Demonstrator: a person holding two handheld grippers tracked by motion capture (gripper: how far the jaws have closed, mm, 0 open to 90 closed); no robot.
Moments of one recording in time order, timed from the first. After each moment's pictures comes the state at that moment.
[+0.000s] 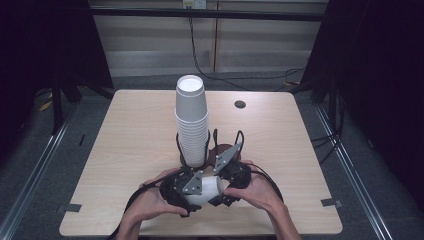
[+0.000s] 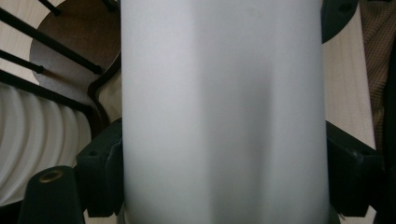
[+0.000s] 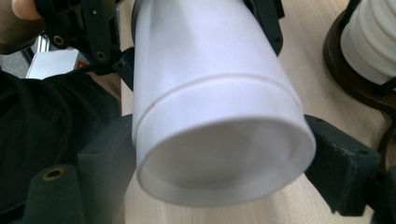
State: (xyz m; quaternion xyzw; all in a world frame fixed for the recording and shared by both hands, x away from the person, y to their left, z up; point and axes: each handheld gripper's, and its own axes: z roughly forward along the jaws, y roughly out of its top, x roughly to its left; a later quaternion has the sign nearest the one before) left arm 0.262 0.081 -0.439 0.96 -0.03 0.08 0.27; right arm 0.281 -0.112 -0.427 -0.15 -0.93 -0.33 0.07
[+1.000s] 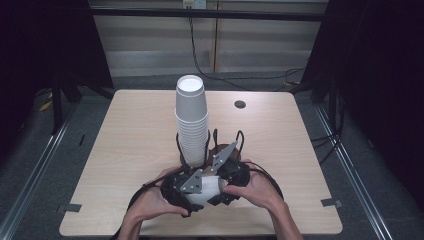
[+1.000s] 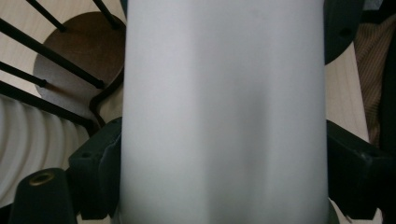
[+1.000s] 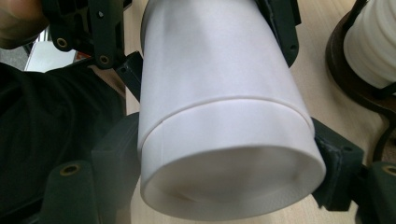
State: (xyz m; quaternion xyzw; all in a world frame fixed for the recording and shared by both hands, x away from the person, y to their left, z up) left arm 0.263 0.083 -0.439 0.95 -0.02 0.08 0.32; right arm 0.280 -0.107 -0.419 -0.15 -0.94 -0.31 0.07
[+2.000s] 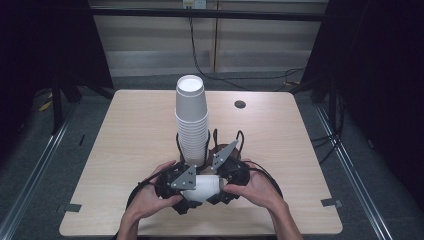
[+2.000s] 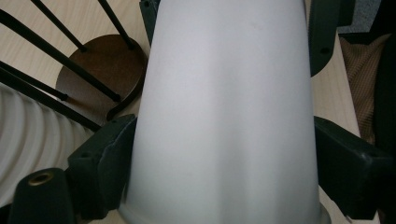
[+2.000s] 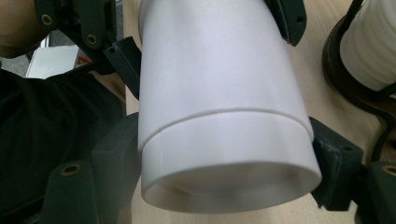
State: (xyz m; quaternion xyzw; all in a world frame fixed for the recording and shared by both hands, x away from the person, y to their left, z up) left arm 0.268 0.096 -0.430 0.93 -0.03 0.08 0.35; right arm 0.281 -0.107 -0.418 -0.15 -0.93 -0.31 0.06
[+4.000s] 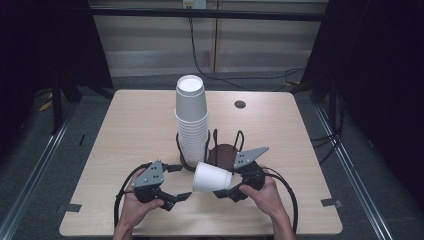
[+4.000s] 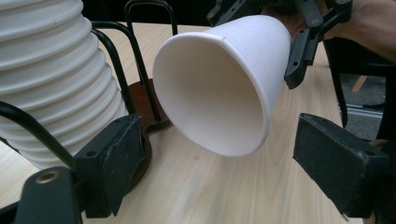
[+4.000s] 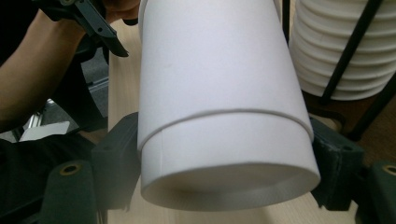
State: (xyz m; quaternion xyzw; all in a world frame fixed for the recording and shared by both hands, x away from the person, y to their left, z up) left arm 0.265 0.156 -0.446 0.83 0.10 0.08 0.55; right arm 0.272 -0.153 -0.444 -0.22 -0.86 -0.46 0.02
